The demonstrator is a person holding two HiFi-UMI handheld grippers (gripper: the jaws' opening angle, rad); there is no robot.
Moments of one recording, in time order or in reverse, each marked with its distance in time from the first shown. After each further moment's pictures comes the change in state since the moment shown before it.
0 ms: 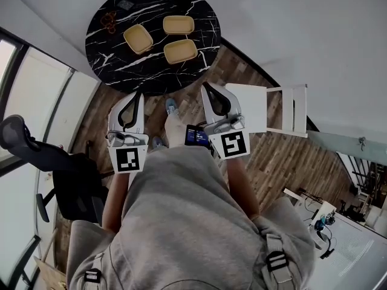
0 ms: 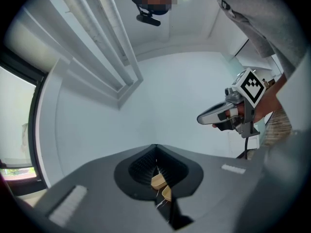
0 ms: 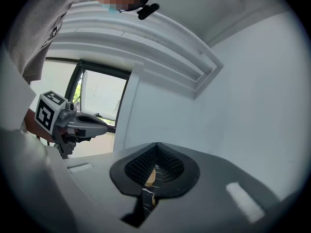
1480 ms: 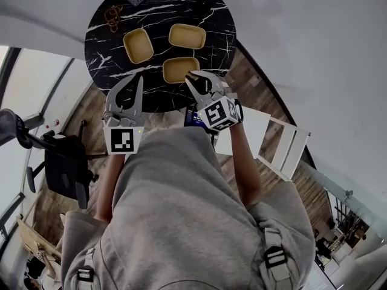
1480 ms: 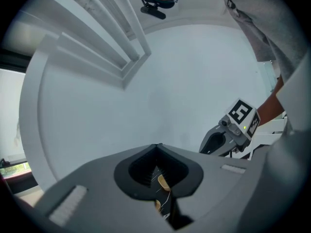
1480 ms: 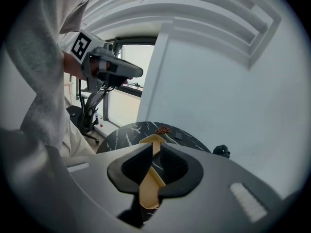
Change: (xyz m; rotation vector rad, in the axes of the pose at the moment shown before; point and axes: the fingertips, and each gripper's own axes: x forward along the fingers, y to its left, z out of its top) left arm 0.196 0.032 -0.055 -0.072 0.238 0.132; right arm 0.197 -0.086 -0.163 -0.287 0.239 0.568
